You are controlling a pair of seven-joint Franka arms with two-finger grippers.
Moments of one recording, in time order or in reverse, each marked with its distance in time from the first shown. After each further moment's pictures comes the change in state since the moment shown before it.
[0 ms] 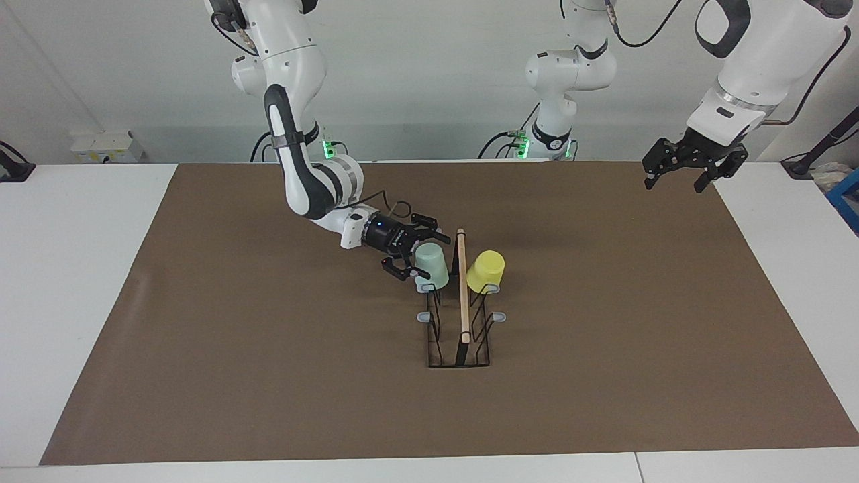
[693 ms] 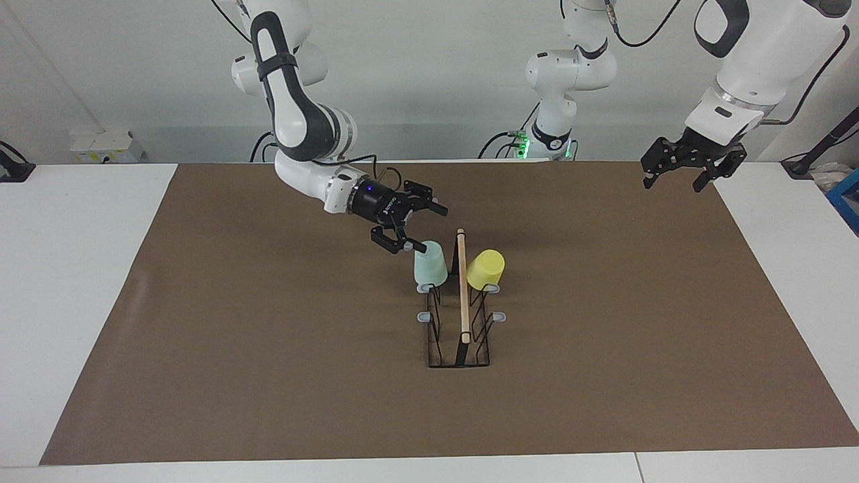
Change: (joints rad) left arm 0.000 -0.002 -0.001 0.000 0.000 -0.004 0.000; right arm -0.018 -0.204 0.000 0.090 -0.395 0.221 0.347
